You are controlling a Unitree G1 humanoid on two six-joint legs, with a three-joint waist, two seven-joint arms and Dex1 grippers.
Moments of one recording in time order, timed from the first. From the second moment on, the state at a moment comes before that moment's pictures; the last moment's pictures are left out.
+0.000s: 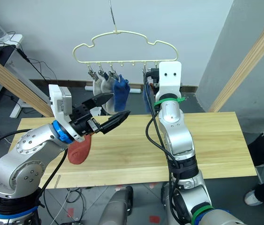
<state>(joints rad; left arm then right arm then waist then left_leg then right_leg) -0.32 0.58 0.13 -0.59 -0.74 0.64 -0.51 -0.72 0.13 0.10 -0.15 -0.11 0.56 -0.25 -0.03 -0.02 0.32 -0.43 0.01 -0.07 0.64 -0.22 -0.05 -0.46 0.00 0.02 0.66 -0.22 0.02</state>
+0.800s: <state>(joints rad) -0.32 0.58 0.12 -0.59 -0.74 0.64 -0.50 -0.73 0.13 0.06 -0.07 -0.10 0.54 -0.26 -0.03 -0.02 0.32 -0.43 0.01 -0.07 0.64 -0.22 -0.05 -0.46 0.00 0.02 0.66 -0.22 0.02</state>
